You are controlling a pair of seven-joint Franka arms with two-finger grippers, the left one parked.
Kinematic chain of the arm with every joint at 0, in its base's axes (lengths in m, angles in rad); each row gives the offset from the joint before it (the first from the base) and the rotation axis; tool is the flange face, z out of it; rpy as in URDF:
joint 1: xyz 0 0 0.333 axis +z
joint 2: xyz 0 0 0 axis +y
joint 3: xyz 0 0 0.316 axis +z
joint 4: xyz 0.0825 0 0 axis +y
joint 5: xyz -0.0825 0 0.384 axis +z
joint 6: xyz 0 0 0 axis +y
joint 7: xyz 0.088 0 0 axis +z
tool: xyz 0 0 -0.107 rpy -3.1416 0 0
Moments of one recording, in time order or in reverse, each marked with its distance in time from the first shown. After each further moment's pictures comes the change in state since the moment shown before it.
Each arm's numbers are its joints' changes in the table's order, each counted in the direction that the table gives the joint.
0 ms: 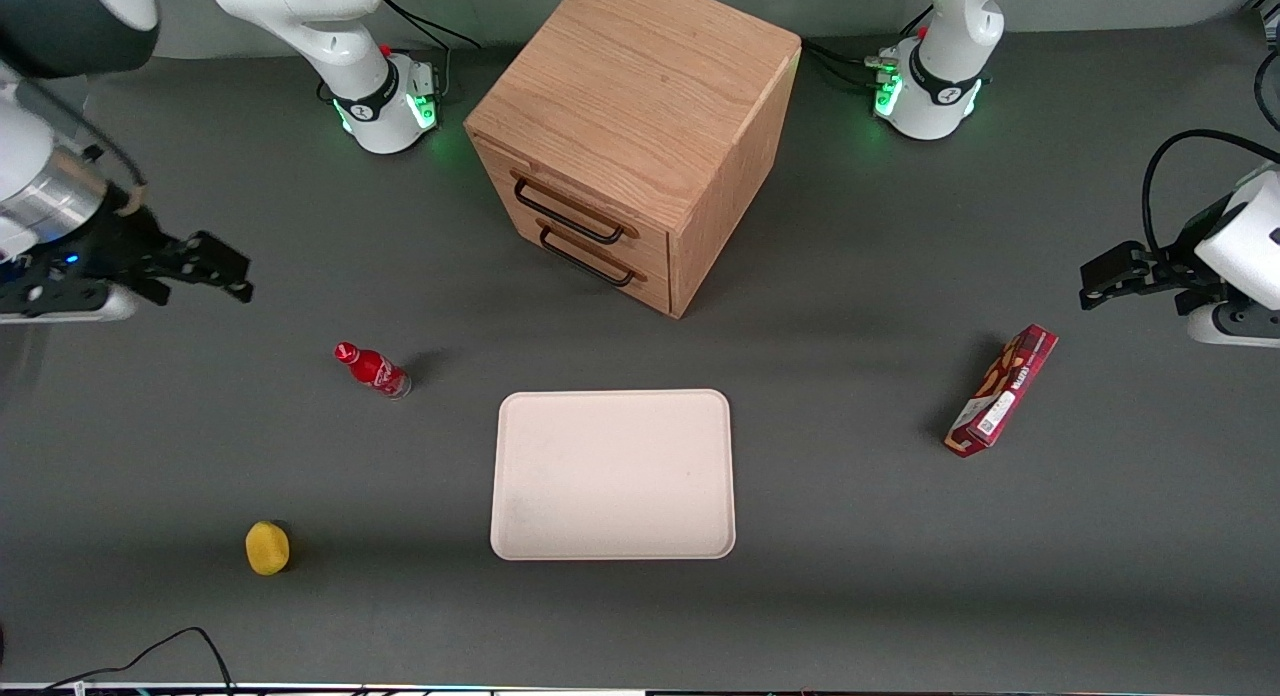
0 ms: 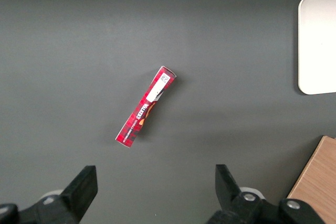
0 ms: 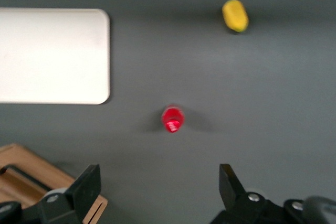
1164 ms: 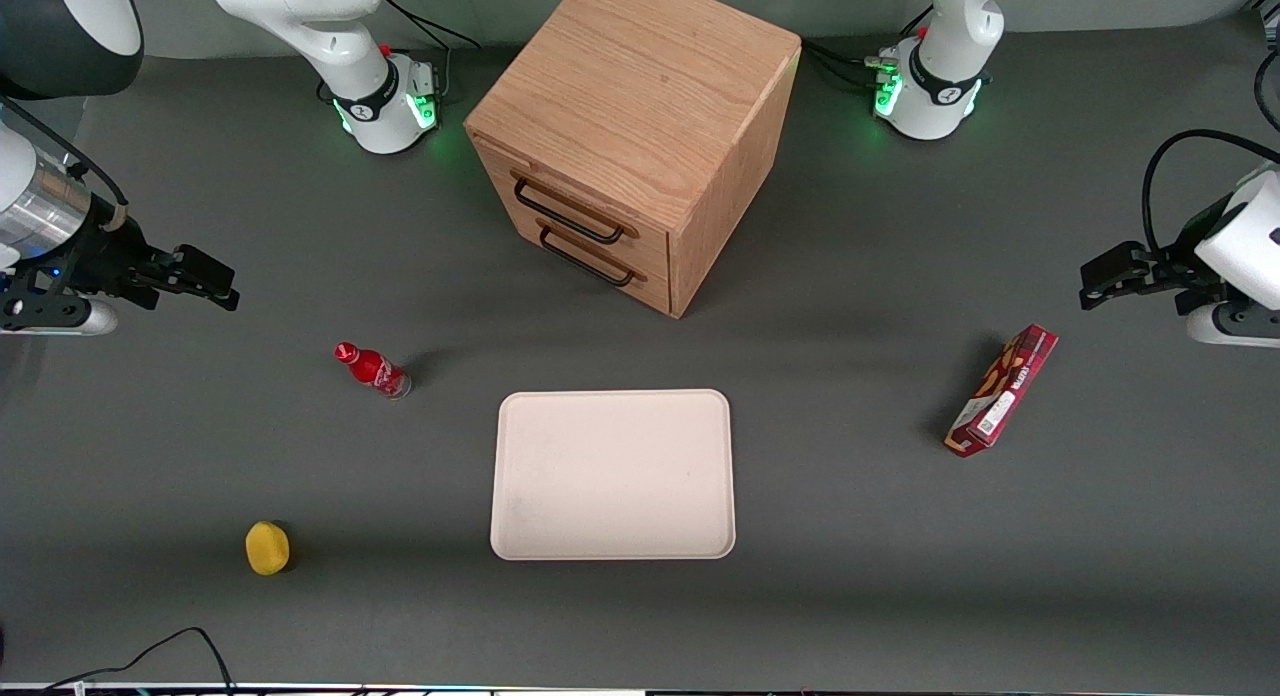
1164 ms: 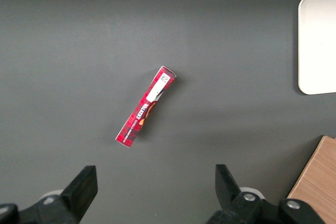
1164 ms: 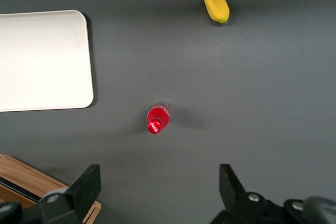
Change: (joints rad) arm -0.010 0.019 -0.086 0.025 -0.001 -0.015 -0.005
